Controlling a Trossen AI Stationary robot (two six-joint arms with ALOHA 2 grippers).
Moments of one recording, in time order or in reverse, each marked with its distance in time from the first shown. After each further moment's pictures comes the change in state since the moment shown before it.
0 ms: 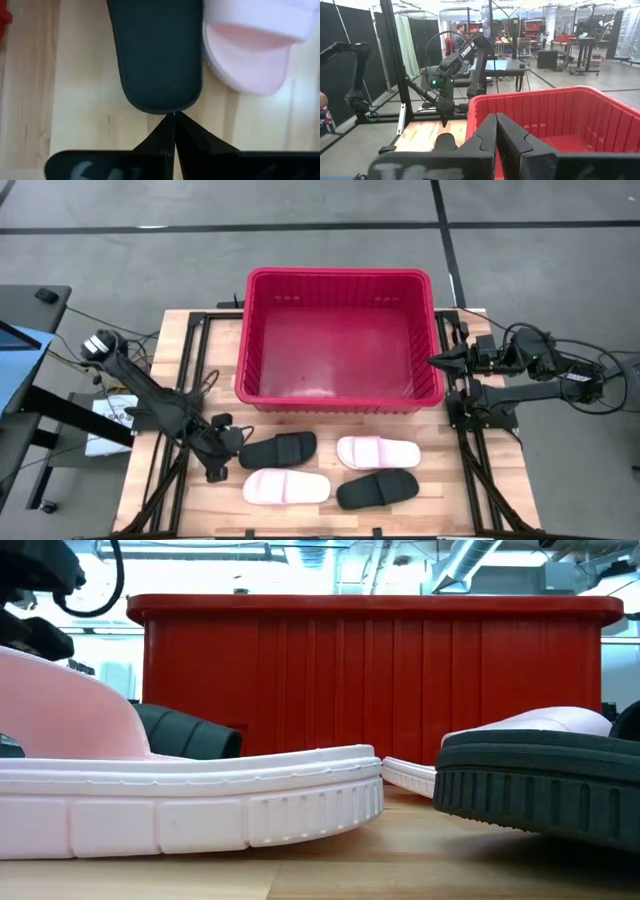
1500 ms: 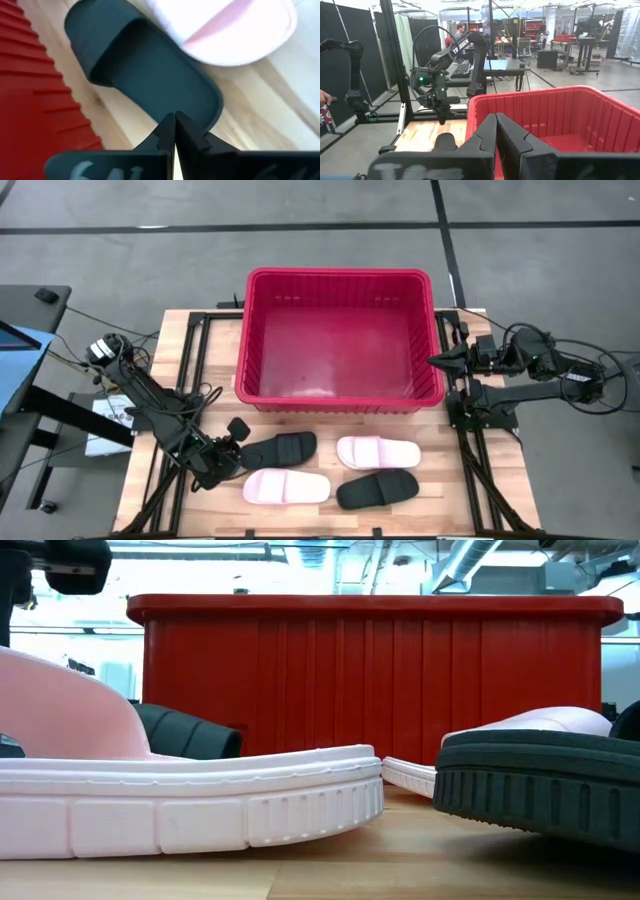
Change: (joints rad) left arm -0.089 0.097 0.161 -0.098 -0.239 0.780; right arm 0.000 0.000 0.000 -0.002 0.000 0.000
